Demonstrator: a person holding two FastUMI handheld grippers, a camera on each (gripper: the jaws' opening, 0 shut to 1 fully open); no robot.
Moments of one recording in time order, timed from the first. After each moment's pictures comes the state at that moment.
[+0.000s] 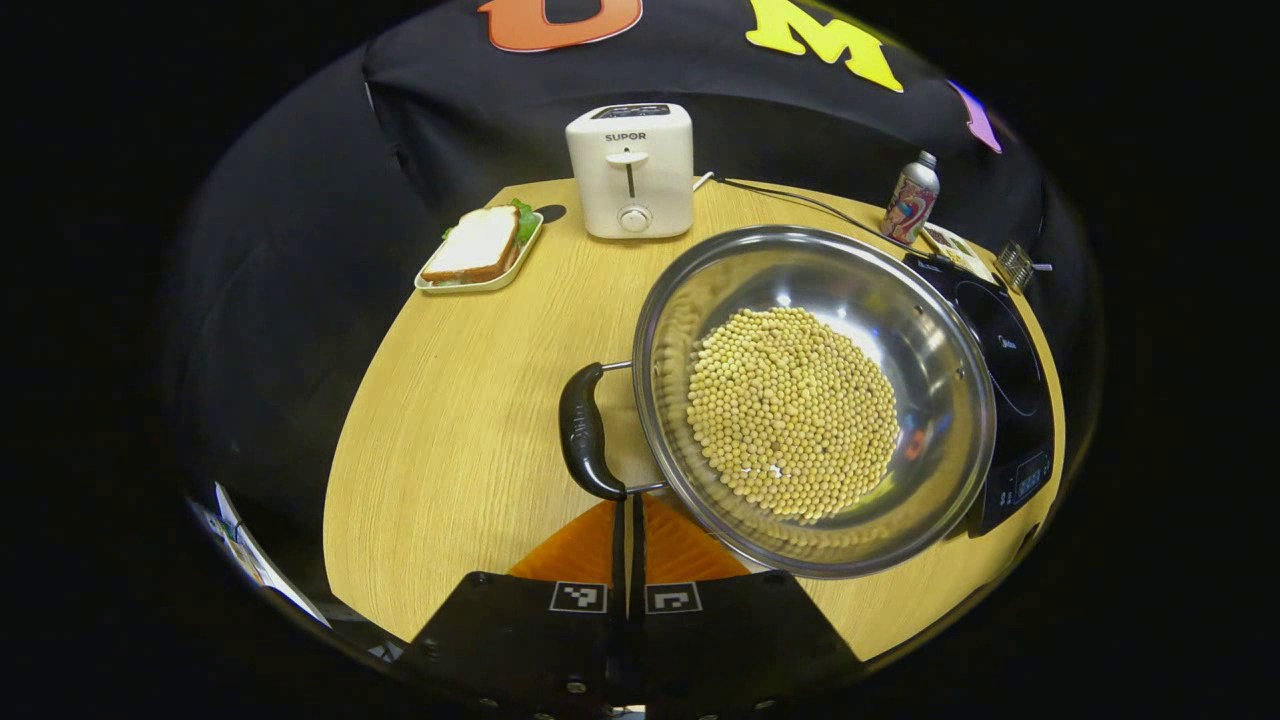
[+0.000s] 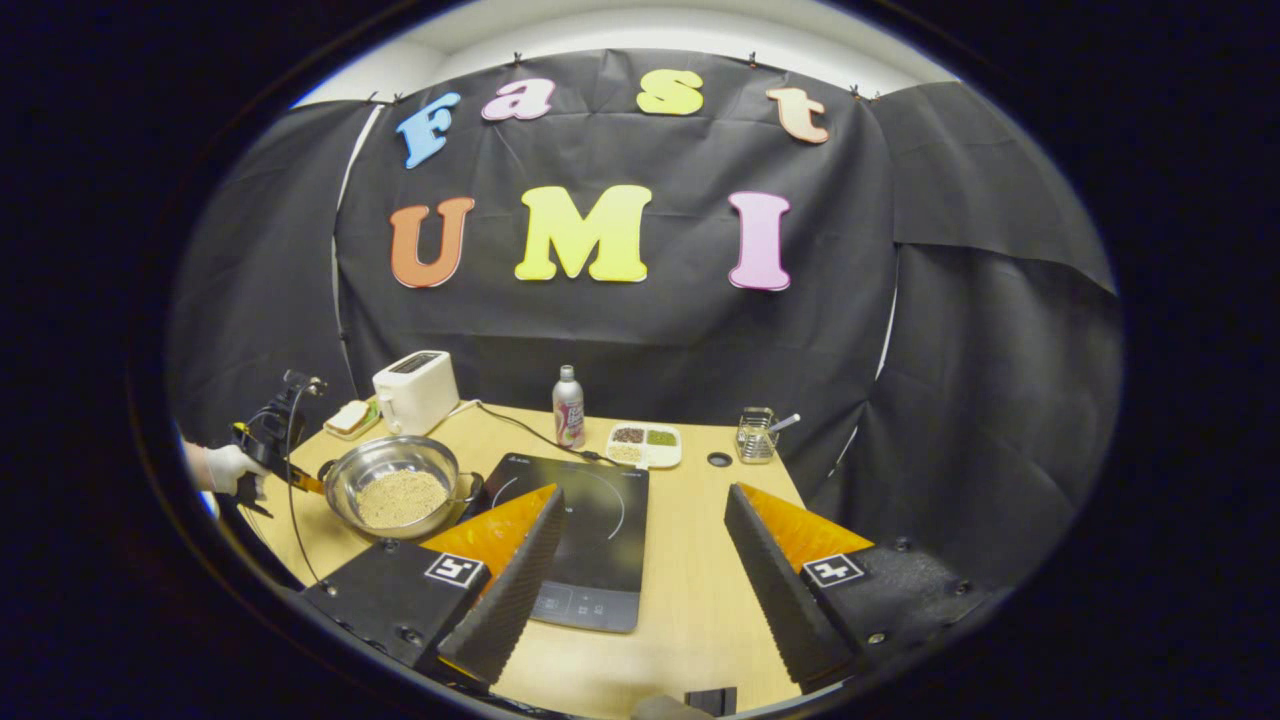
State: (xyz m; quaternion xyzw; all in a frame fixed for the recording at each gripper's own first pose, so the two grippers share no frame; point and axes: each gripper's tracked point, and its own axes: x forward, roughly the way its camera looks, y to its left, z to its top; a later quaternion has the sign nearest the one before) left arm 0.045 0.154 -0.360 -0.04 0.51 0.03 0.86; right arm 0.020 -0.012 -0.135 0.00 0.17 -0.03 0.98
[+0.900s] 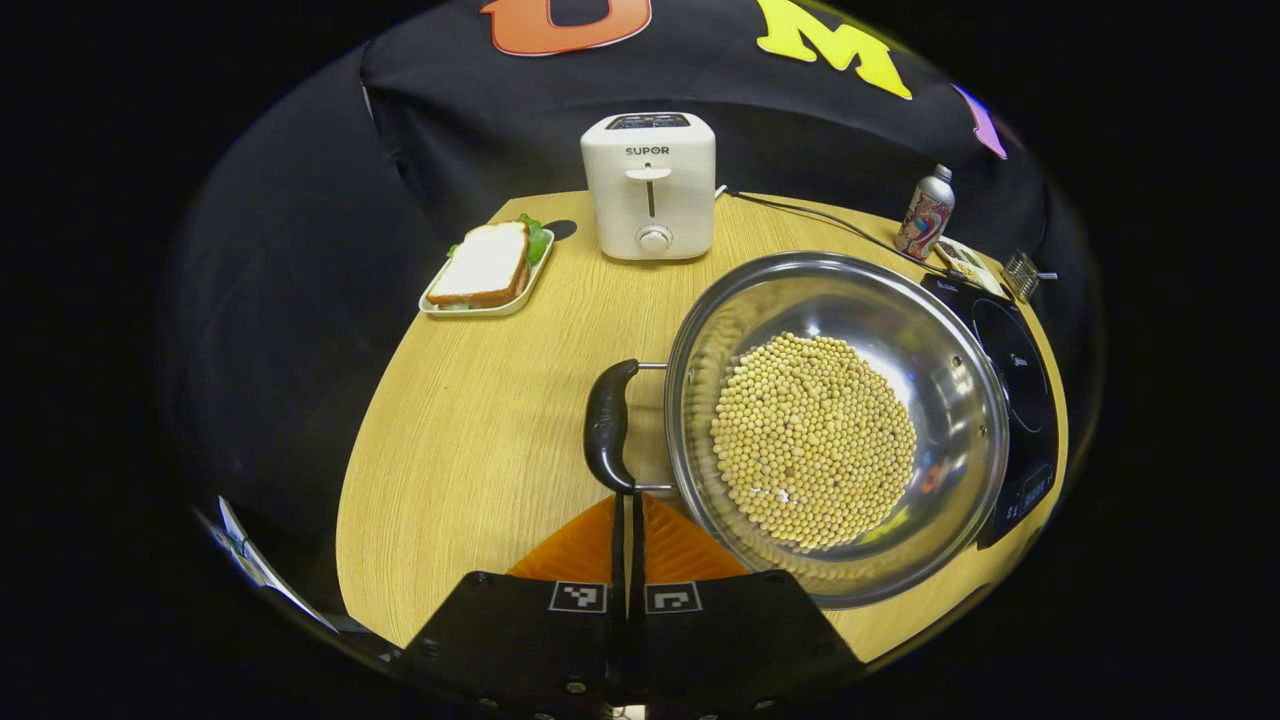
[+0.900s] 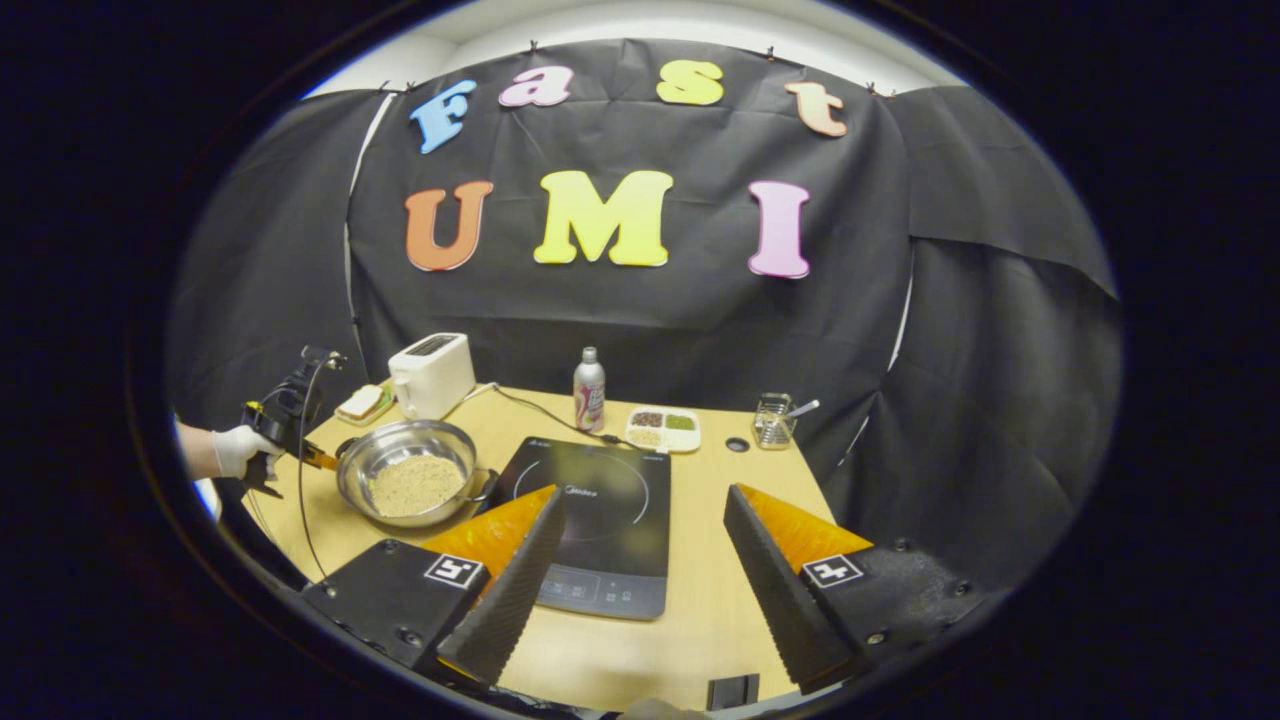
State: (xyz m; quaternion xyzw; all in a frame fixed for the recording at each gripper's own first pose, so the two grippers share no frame) left arm 0.060 0.176 -0.357 -0.03 0.49 0.04 0.87; right arm 0.010 0.033 -0.155 0.00 0.20 0.00 0.98
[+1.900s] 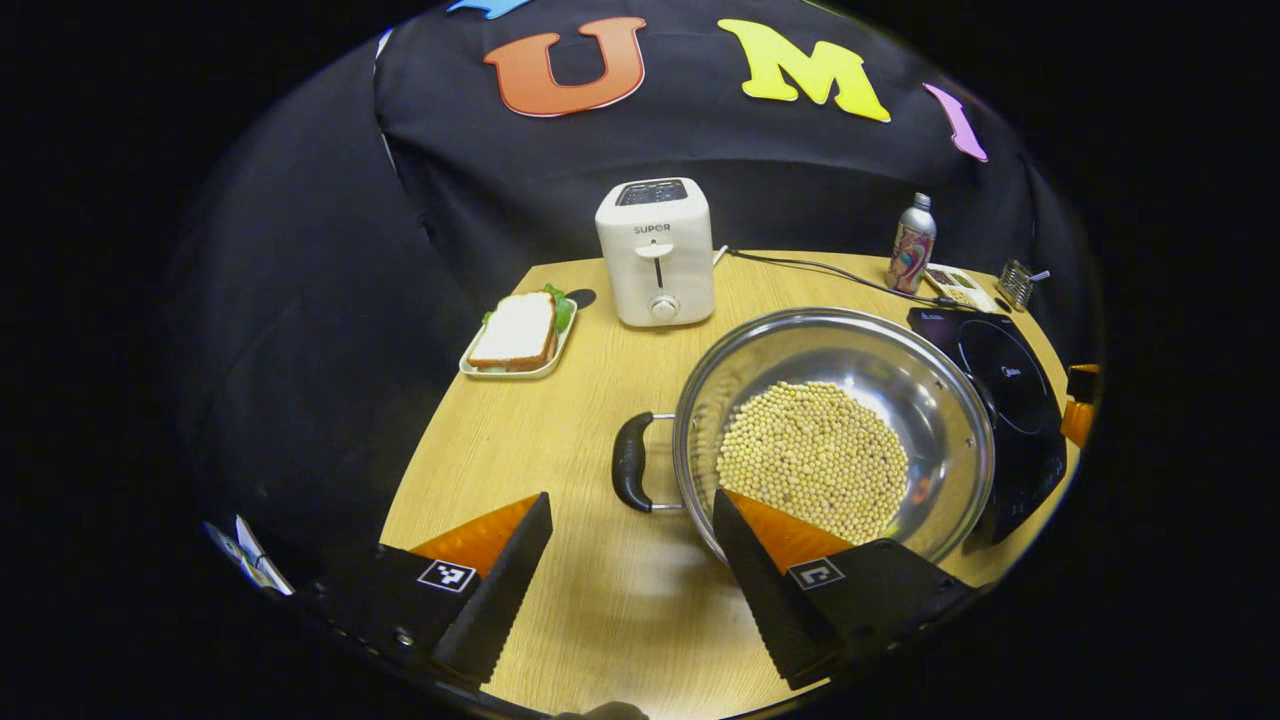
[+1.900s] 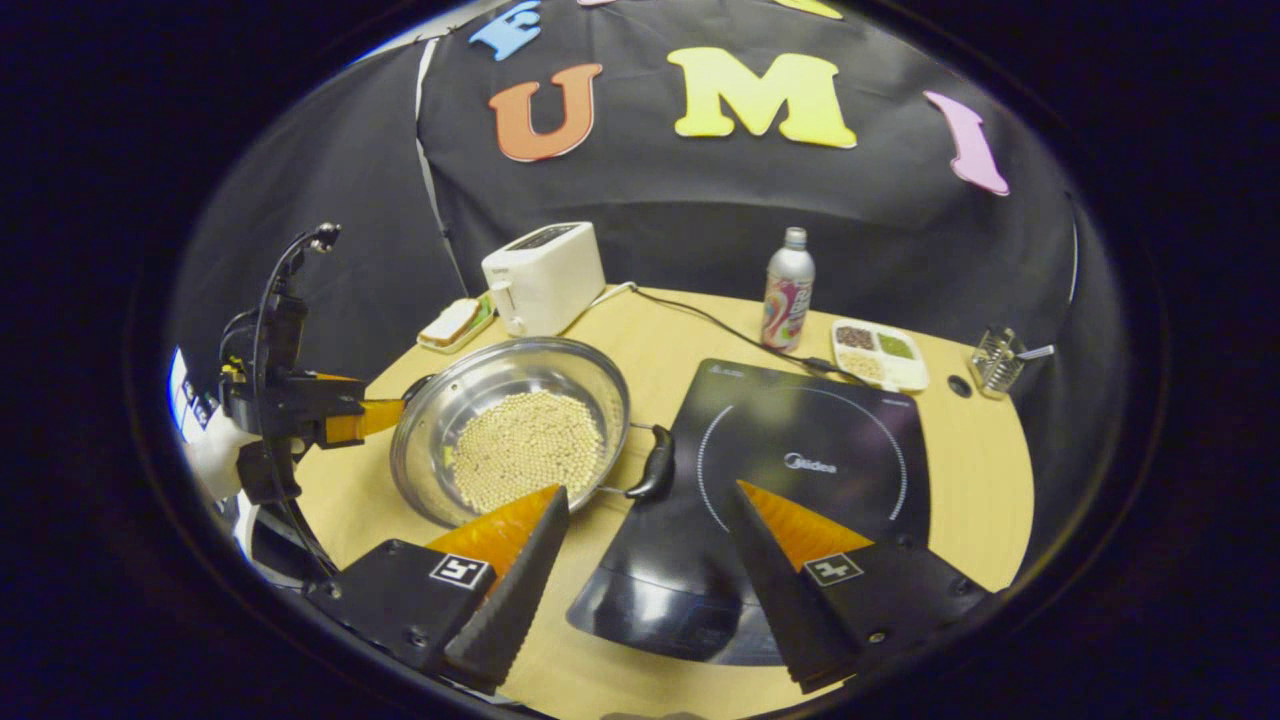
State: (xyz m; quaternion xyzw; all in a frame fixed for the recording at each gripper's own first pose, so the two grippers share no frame) left arm 0.075 0.183 -0.323 0.01 0.42 0.06 0.91; right arm 0.147 0.228 -0.291 0.01 0.36 0.16 0.92
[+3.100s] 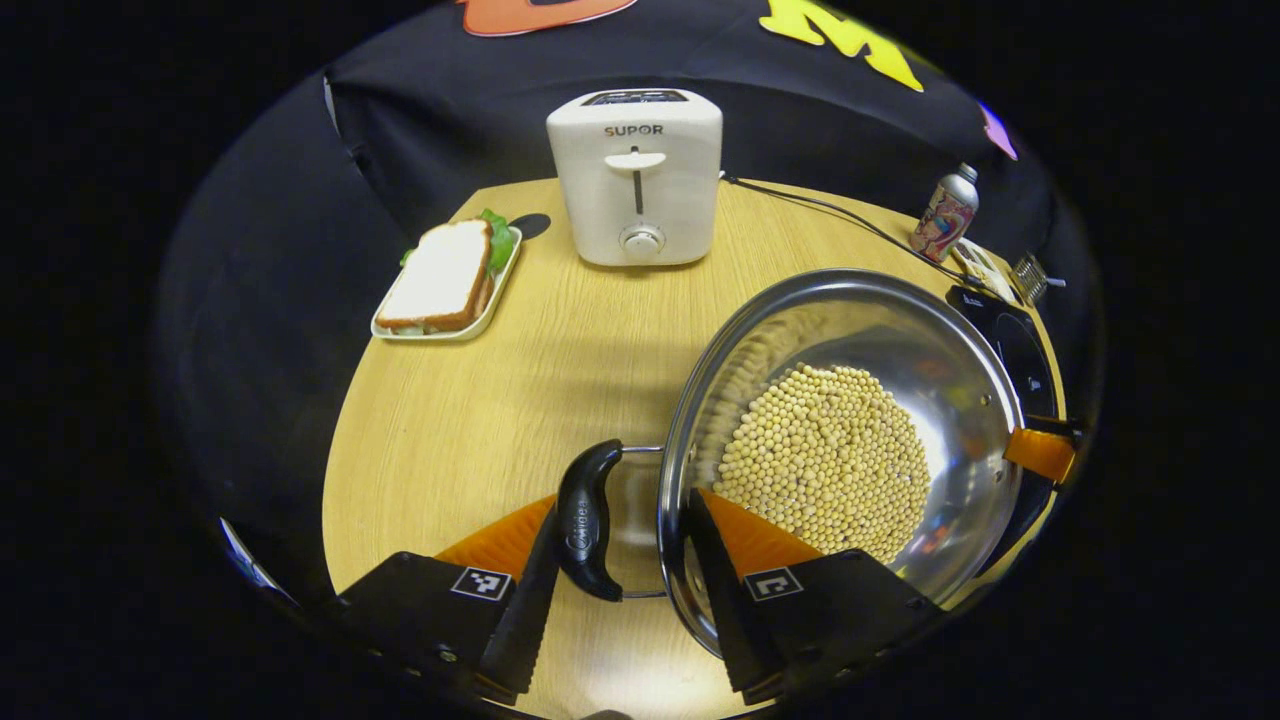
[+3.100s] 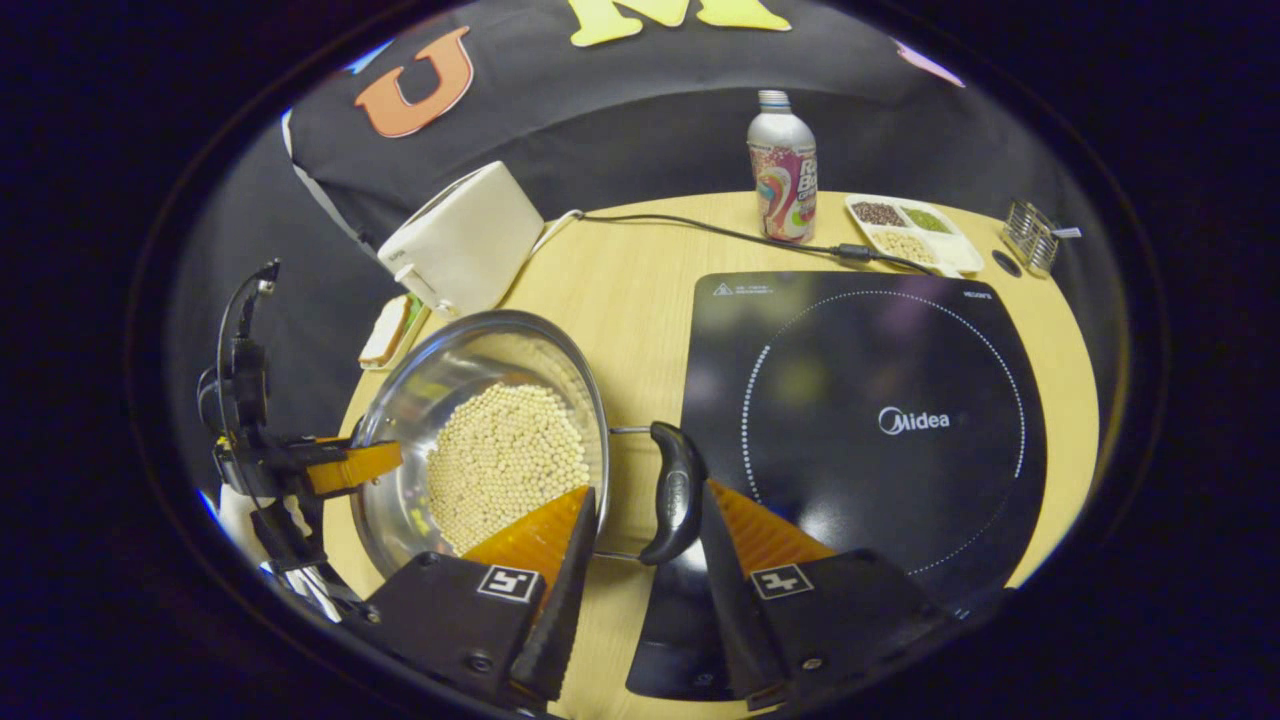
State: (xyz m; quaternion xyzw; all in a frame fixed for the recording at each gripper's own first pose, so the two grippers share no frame) left arm 0.120 0.174 -0.384 -0.05 0.54 0.02 0.84; right arm 0.201 0.255 -0.358 0.14 0.48 0.10 0.86
